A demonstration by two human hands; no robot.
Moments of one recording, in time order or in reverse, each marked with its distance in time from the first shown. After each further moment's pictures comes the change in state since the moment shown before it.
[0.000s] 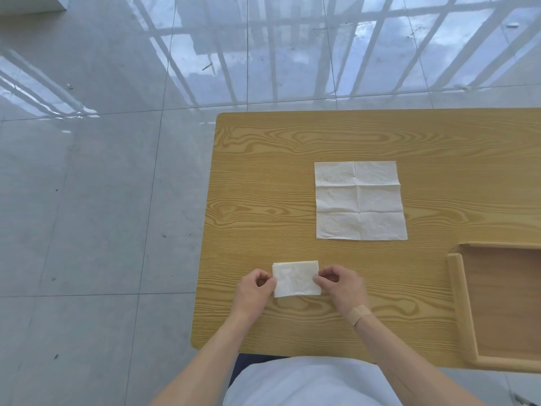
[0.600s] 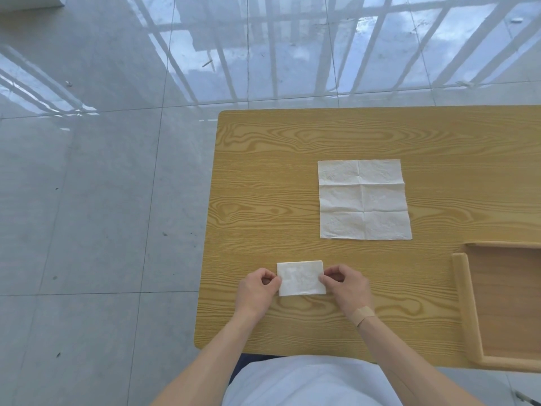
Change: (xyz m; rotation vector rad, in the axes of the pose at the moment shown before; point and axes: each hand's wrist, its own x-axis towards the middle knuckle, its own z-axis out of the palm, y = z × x) left_hand 0.004 0.006 0.000 0.142 0.013 0.014; right_hand 0.000 0.000 0.003 -0.019 0.054 0.042
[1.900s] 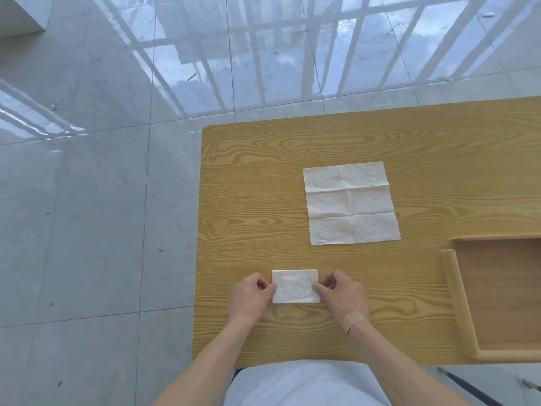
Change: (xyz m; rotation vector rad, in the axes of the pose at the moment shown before) left_hand 0.003 0.021 -0.010 0.302 0.019 0.036; right_hand -0.003 -0.005 0.001 -0.202 0.066 0.076
